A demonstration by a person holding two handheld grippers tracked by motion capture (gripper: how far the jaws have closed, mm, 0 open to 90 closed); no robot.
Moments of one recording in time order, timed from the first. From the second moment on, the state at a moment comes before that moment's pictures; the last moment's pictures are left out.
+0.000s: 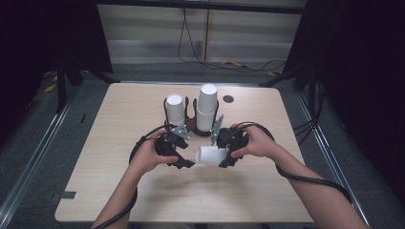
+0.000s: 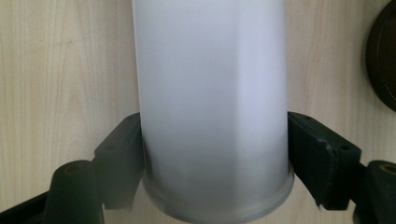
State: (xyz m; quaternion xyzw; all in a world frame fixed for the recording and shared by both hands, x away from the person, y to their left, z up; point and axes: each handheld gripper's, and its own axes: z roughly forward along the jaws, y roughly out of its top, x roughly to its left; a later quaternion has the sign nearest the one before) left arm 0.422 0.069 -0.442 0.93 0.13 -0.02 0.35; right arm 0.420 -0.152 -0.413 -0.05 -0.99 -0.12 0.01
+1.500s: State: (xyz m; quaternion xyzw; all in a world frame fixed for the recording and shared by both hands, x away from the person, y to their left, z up) left arm 0.422 0.066 -0.440 0.93 0.10 -0.04 0.36; right arm 0.426 -0.140 -0.411 -0.02 -1.00 -0.08 0.00
